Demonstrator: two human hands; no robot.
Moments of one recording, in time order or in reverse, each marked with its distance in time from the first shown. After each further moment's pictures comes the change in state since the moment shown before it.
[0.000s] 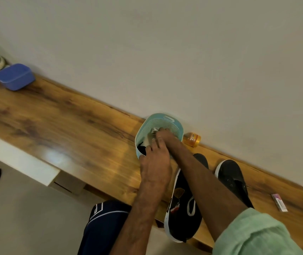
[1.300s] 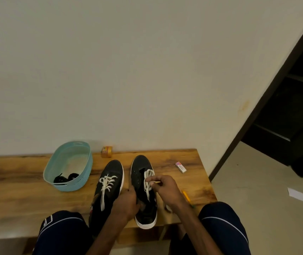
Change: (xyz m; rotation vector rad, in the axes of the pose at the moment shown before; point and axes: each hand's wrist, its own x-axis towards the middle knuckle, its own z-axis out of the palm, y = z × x) left_hand -0.112 0.148 0.097 -0.017 -0.398 0.292; right_hand -0.361 0.168 0.090 1.295 0.571 0.326
